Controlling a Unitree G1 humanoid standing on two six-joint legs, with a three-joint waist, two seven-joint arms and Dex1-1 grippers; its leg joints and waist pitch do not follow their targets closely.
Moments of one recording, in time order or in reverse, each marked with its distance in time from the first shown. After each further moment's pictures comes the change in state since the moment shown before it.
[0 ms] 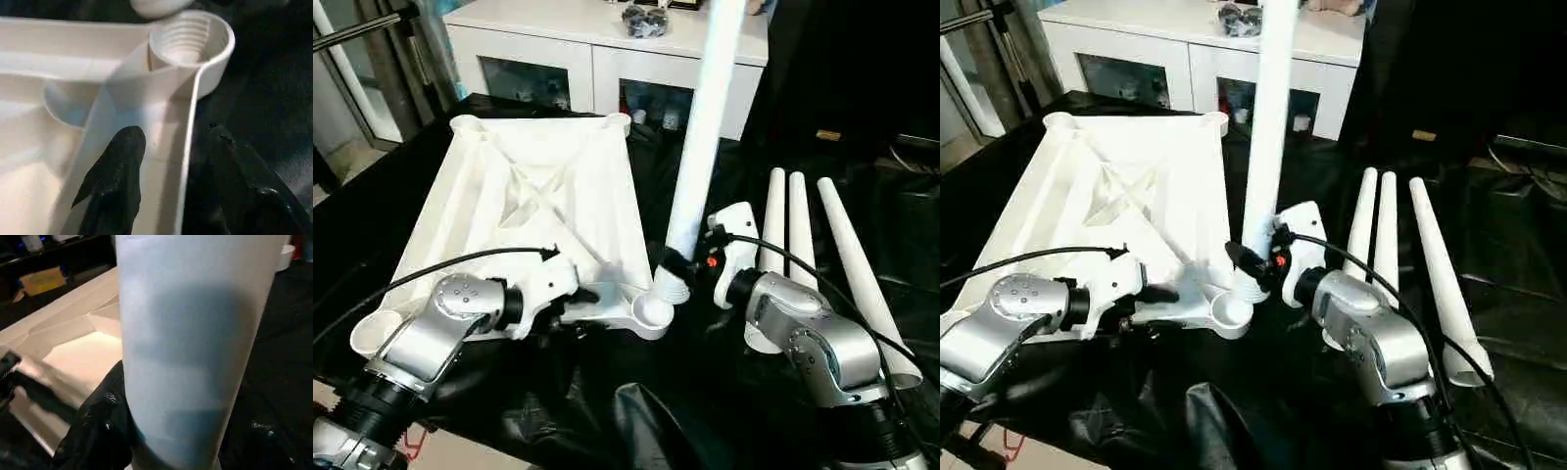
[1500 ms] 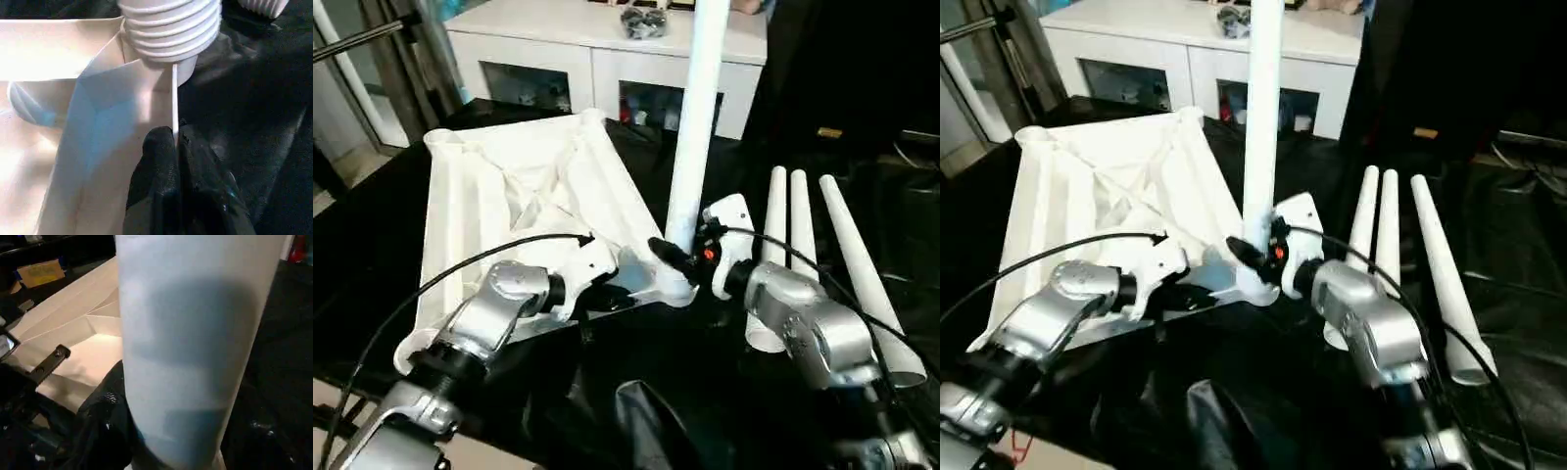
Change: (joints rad) left arm -0.168 -0.241 -0.005 0.247 0.092 0.030 0.039; right arm -0.095 -0.008 0.026 0.135 -0.057 -0.036 0.041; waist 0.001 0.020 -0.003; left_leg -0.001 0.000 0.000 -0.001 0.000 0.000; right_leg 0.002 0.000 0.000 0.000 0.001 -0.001
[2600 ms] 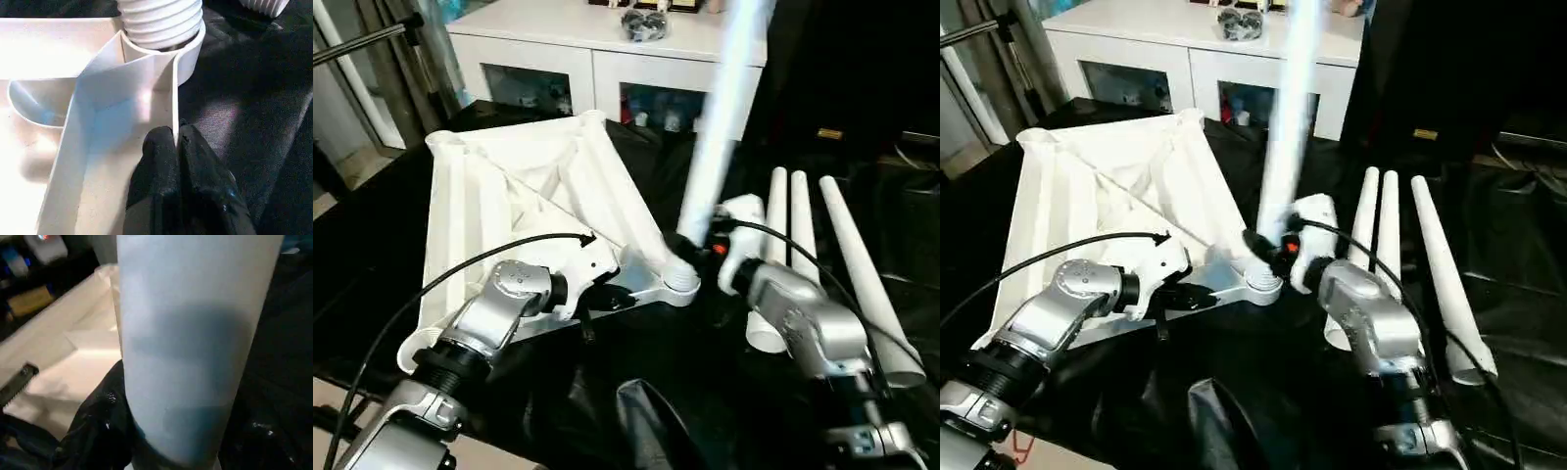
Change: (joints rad) left arm 0.000 -0.010 0.010 0.018 0.010 -0.007 -0.013; right arm 0.016 0.045 -0.140 0.149 0.056 -0.085 0.028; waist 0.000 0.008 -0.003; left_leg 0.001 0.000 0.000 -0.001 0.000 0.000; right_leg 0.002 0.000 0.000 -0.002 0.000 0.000
